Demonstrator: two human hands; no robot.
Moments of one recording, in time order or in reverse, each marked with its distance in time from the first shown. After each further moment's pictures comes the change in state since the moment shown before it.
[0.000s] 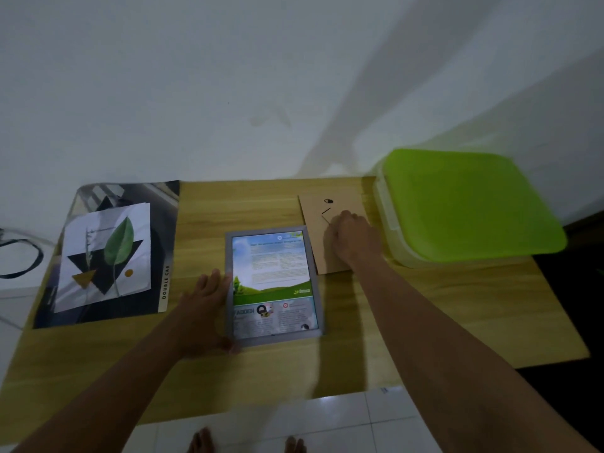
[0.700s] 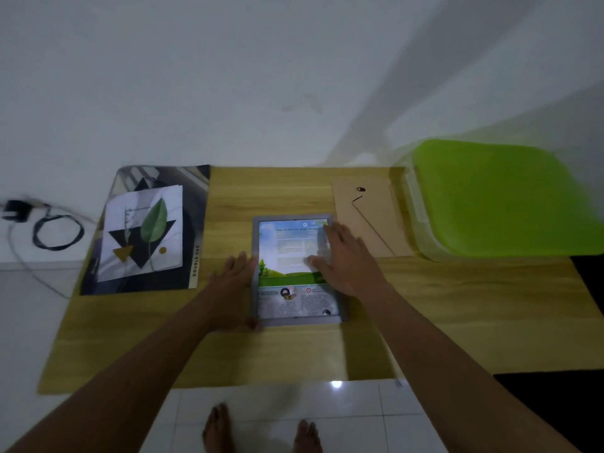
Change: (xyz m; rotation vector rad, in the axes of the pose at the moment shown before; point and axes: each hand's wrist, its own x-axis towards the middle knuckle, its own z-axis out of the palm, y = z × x) left_hand 0.000 0.007 -0.002 -0.028 -0.013 -0.022; right_hand -0.061 -0.022 0.033 0.104 -0.141 -0.383
